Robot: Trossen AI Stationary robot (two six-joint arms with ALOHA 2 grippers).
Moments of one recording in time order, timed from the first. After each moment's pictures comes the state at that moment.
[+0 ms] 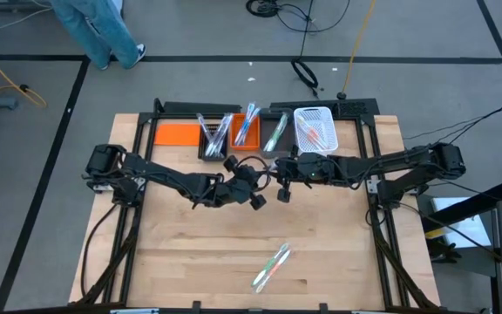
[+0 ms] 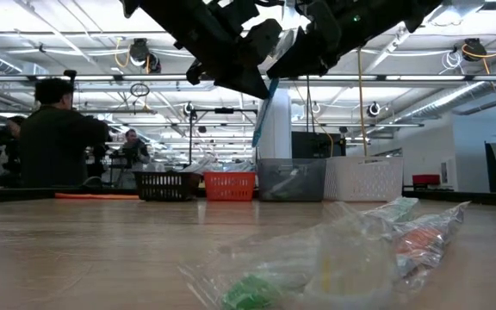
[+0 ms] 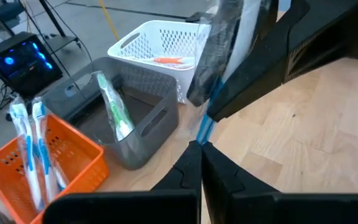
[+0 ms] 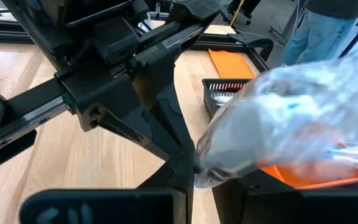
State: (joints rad) left arm -0.13 1.74 1.15 0.01 -0.71 -0.28; right arm 0.00 1.38 0.87 0.11 0.21 -0.05
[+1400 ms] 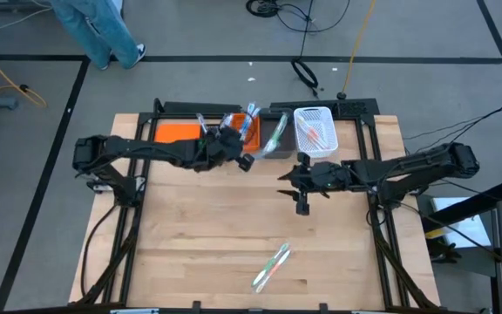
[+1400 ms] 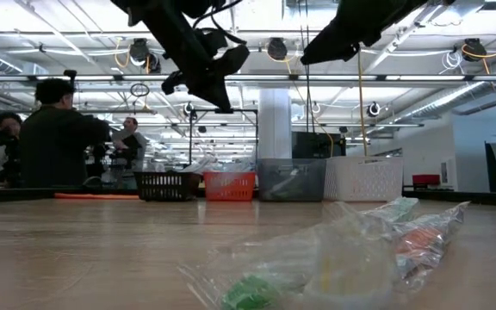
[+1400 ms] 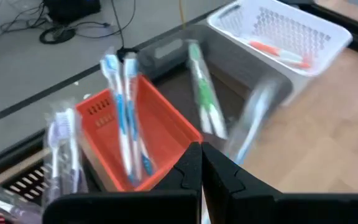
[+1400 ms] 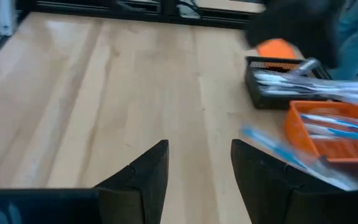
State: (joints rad) left arm 0.14 1.58 1.14 -0.27 -0.56 -0.47; right arm 0.11 1.22 0.87 -0.17 0.18 0.00
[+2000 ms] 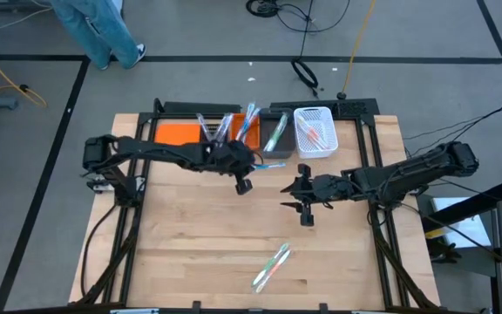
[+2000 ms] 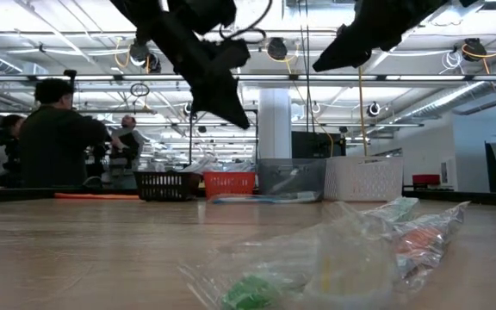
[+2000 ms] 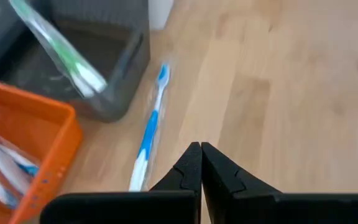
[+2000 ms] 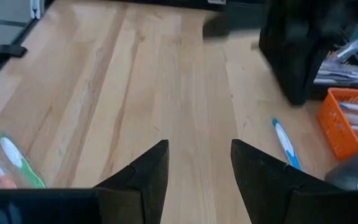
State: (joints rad) left arm 0.15 1.67 1.15 -0.26 -0.08 -0.11; right arm 0.20 1.22 0.81 -0.15 0.19 0.04
